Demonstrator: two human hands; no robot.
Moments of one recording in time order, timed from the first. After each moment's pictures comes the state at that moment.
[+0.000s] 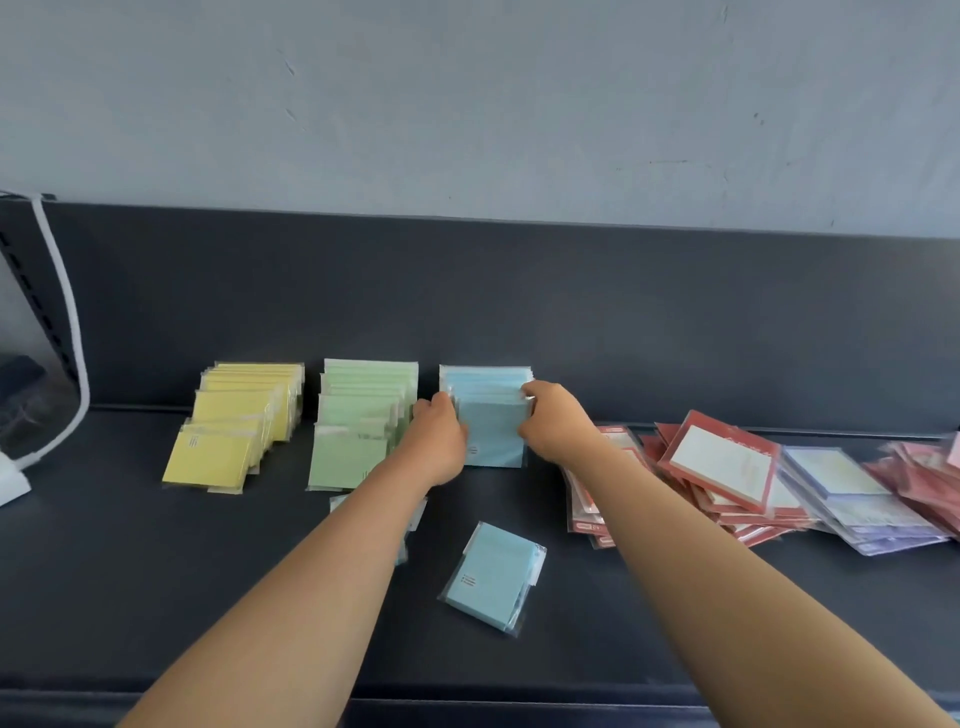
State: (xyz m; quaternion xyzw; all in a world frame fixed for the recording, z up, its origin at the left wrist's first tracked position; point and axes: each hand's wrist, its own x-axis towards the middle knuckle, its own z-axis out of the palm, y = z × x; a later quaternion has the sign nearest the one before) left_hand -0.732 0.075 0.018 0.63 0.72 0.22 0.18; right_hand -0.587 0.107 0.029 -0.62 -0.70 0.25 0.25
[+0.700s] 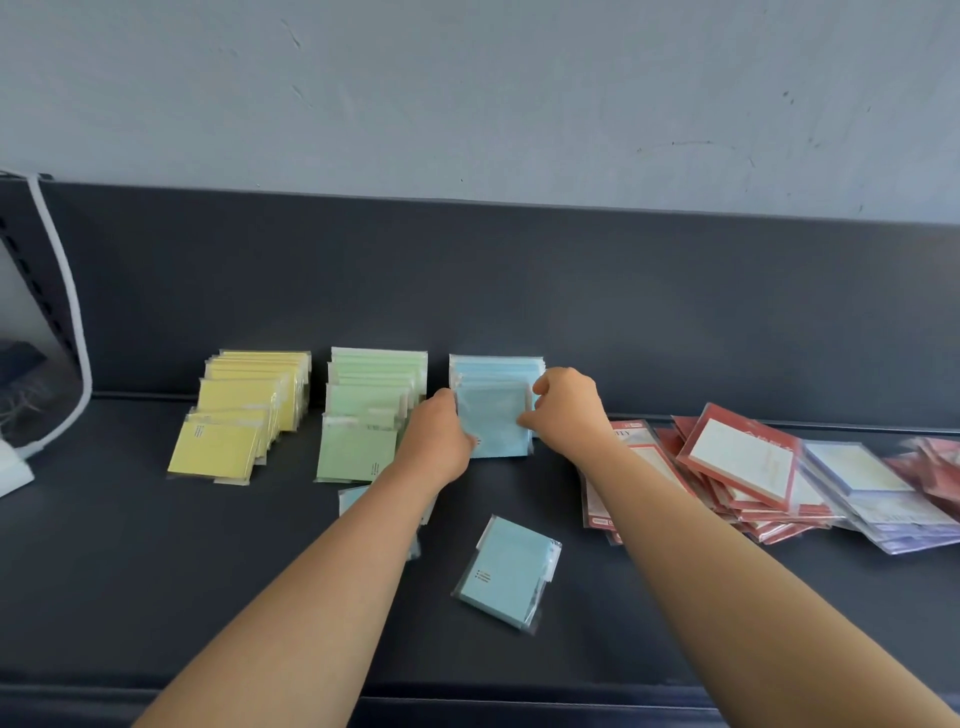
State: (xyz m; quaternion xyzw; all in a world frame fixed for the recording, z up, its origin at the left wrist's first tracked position) left_hand -0.742 0.077 0.003 0.61 0.72 0.28 0.17; right_hand -0.595 0.110 0.026 -0.65 -0.68 0.20 0.26
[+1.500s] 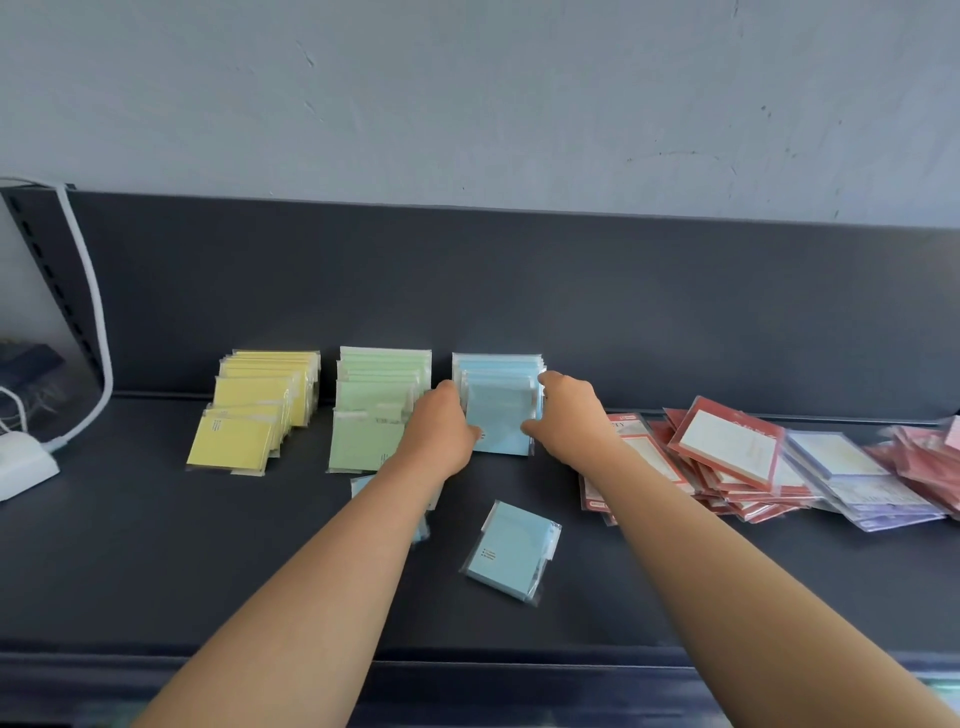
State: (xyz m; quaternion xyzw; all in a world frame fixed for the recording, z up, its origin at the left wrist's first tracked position) left_hand -0.741 0.054 0.020 0.62 0.71 0.29 0.16; right_hand -0.592 0.080 0.031 -0.64 -0.73 0.13 0.22
